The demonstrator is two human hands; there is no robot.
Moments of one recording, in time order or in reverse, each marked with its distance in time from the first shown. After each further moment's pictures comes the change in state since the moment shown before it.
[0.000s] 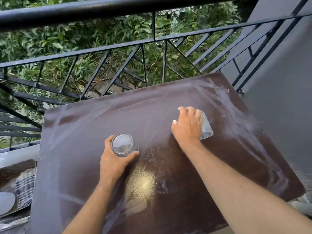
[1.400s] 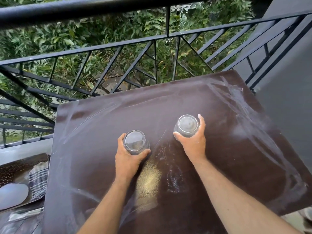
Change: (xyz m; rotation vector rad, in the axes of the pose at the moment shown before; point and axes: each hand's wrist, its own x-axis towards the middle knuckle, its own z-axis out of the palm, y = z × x) left_hand -0.004 -0.001 0.008 -0.117 -0.004 -0.060; right_hand -0.053 0.004 0.032 0.841 -0.054 0.294
